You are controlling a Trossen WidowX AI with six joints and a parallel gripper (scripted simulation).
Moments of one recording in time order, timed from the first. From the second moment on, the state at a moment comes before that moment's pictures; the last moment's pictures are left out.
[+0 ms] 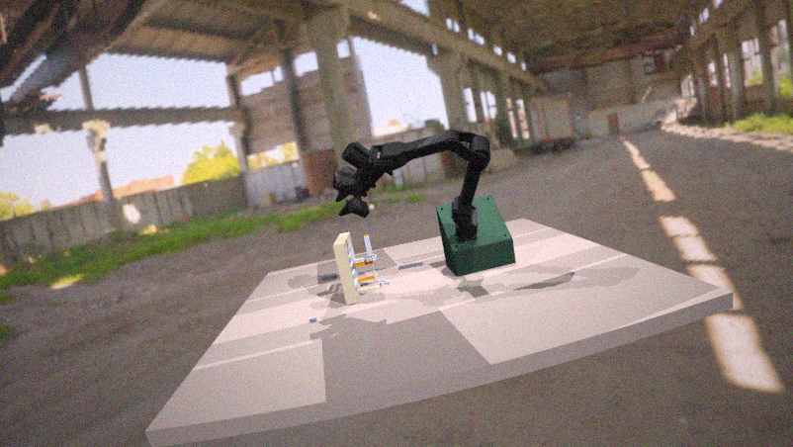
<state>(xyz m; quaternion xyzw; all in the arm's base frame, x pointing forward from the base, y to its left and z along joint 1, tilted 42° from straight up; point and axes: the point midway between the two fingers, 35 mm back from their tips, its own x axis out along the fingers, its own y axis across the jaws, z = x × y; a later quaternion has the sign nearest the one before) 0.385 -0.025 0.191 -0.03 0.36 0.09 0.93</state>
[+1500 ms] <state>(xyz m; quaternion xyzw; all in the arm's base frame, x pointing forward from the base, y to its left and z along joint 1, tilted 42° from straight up) 0.354 -0.067 0.057 0.19 0.67 0.25 0.67</state>
